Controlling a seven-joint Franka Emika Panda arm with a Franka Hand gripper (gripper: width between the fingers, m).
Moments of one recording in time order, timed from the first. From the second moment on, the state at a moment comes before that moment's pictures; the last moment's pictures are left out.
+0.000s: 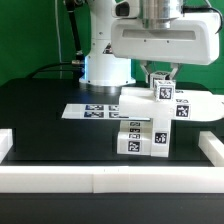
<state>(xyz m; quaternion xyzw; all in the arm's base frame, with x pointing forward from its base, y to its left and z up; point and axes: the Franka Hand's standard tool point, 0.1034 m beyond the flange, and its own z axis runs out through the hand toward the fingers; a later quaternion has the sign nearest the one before) 0.470 0.075 0.109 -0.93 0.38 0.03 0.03</state>
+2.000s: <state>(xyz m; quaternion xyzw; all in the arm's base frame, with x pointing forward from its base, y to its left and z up) 0.469 0.080 0.109 -0.98 0.20 0.03 0.04</state>
